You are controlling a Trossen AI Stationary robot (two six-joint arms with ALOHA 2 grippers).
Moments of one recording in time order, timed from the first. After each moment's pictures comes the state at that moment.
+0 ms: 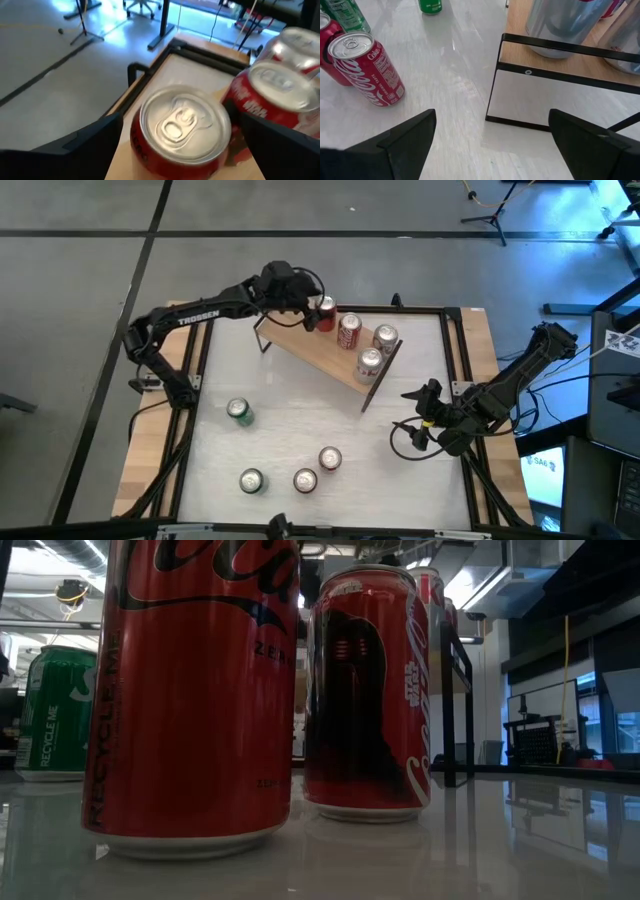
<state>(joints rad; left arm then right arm) 0.53 1.60 1.36 -0.19 0.15 -0.07 0.75 1.02 0.77 -0.72 0.79 0.80</state>
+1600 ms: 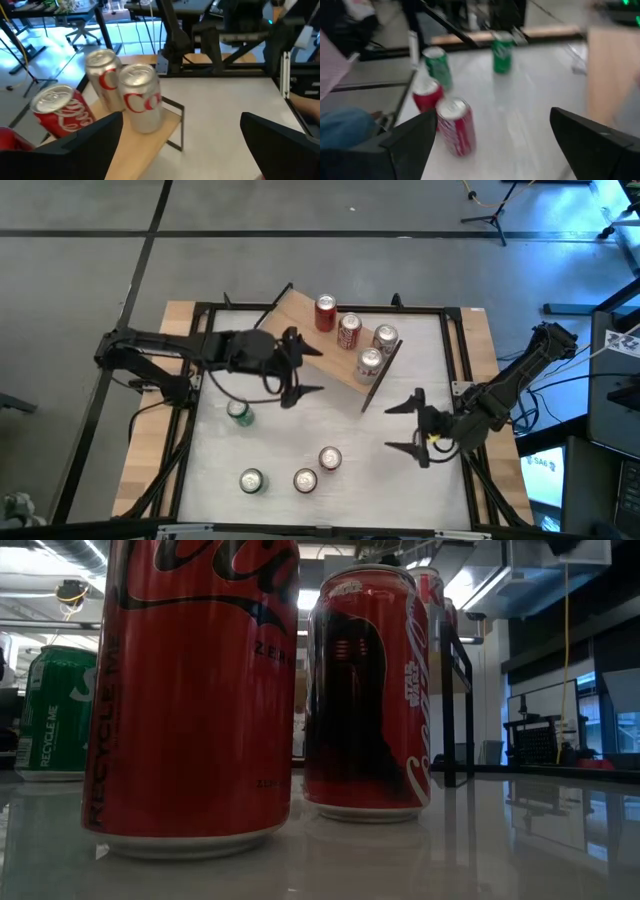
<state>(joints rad) -0.07 1.38 1.36 -0.37 -0.17 -0.02 0.75 1.02 0.77 -0.19 0.68 0.40</state>
